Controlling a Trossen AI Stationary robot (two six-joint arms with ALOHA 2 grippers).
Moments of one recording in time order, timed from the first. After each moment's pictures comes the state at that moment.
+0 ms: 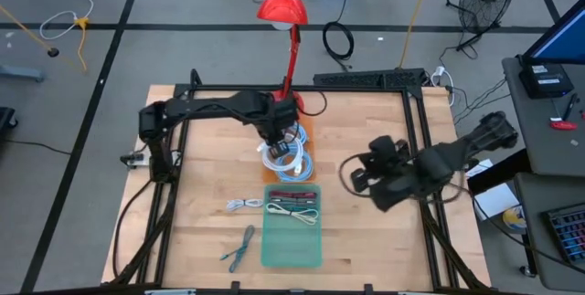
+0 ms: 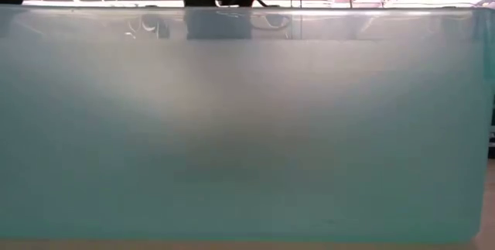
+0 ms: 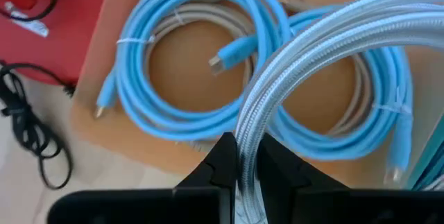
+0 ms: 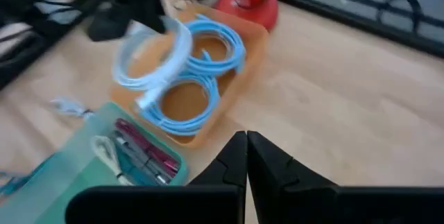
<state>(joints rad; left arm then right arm) 0.24 1.85 1.62 -1.08 -0.03 -0.19 0.50 1.36 1.48 -1.39 0.79 1.38</state>
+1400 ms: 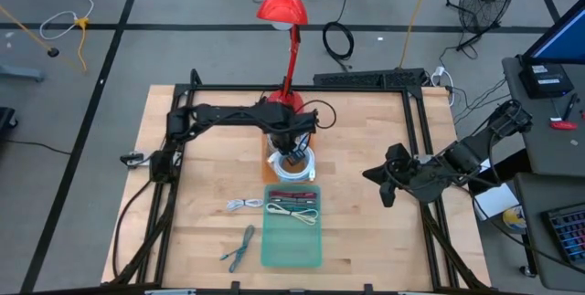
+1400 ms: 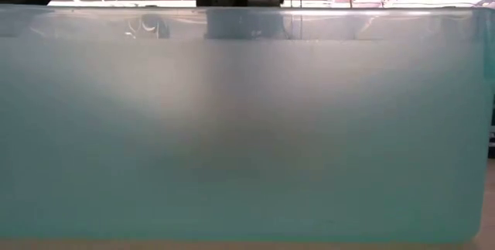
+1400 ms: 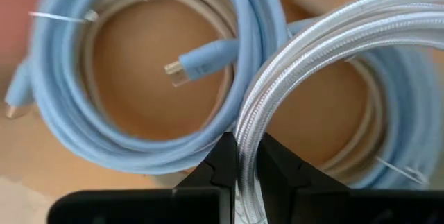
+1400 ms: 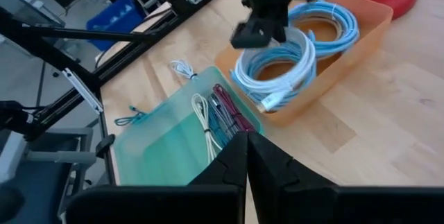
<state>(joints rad) 0.19 2.09 1.77 -1.15 -0.02 -0.42 0.61 0.97 1.03 -0.78 0.65 1.06</state>
